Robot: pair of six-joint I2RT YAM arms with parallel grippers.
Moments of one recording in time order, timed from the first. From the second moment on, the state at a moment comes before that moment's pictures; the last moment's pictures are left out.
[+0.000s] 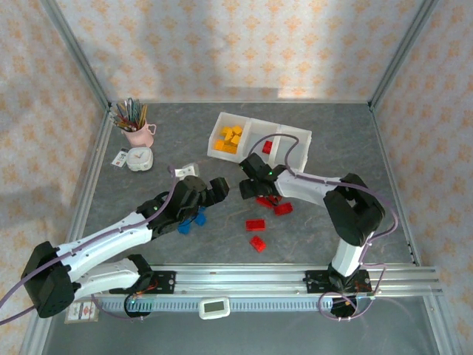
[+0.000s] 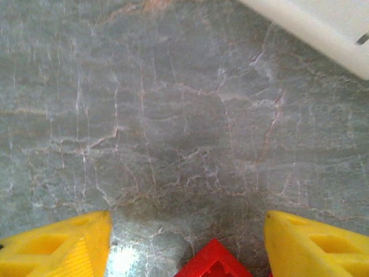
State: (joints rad) left arm -0.77 1.05 0.68 -0.28 -0.29 -1.00; right arm 0.75 1.76 1.09 -0.46 0.15 0.41
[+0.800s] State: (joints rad) left arm -0.77 1.05 0.66 -0.28 -0.29 -1.01; right arm 0.80 1.78 1.05 -0.56 0.26 0.40
